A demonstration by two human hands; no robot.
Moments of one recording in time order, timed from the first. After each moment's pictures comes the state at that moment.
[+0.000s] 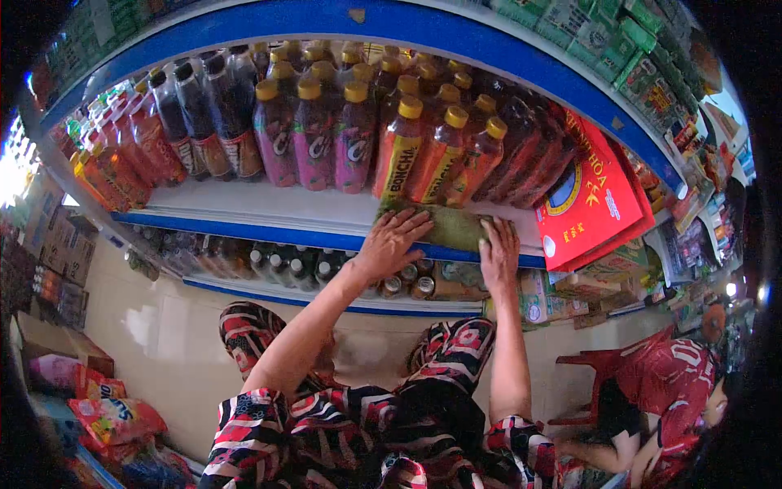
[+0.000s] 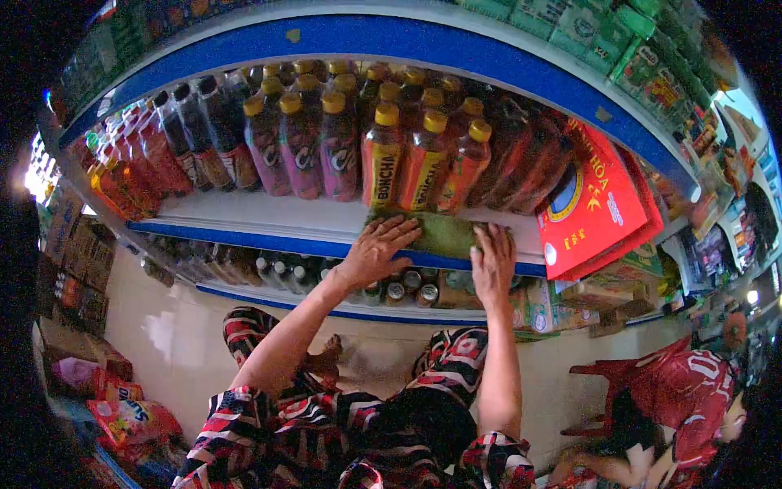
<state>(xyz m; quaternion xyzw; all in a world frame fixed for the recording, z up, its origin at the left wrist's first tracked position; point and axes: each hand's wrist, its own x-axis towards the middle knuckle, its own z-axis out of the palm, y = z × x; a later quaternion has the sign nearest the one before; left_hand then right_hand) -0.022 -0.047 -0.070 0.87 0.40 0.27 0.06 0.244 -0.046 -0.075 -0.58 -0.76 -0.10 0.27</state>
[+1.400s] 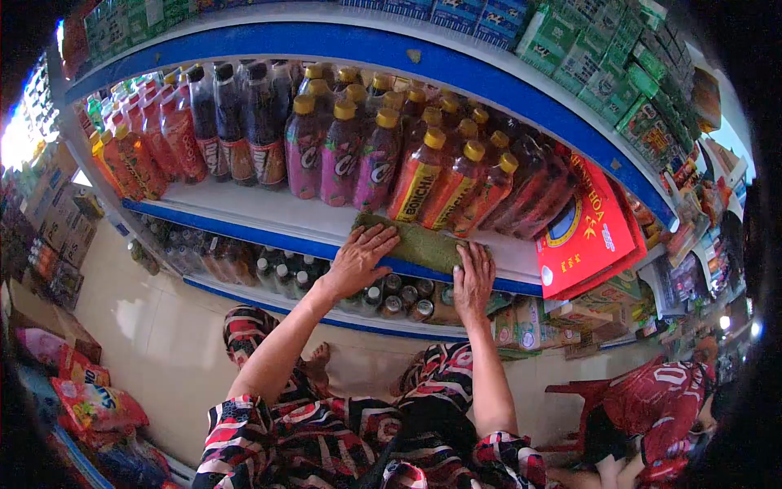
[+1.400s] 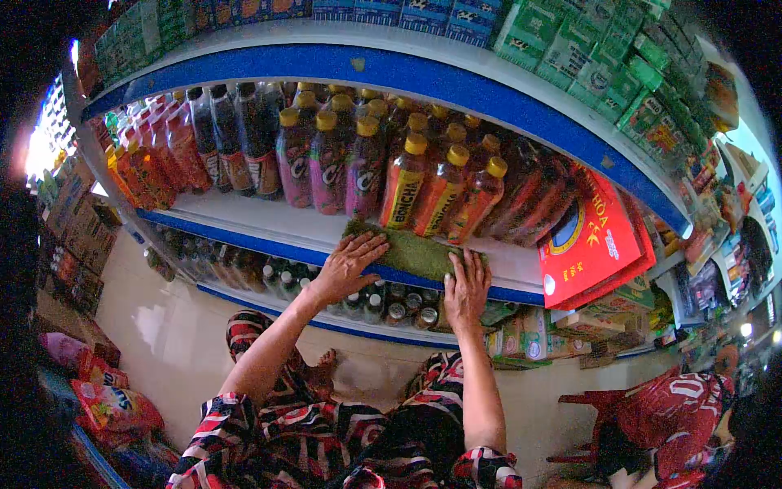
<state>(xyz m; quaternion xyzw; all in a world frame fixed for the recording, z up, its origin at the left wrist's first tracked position) -0.089 -0.065 -0.074 0.85 0.46 0.28 0.03 0.183 -0.060 -0.078 -0.56 -0.77 -0.10 0.28</state>
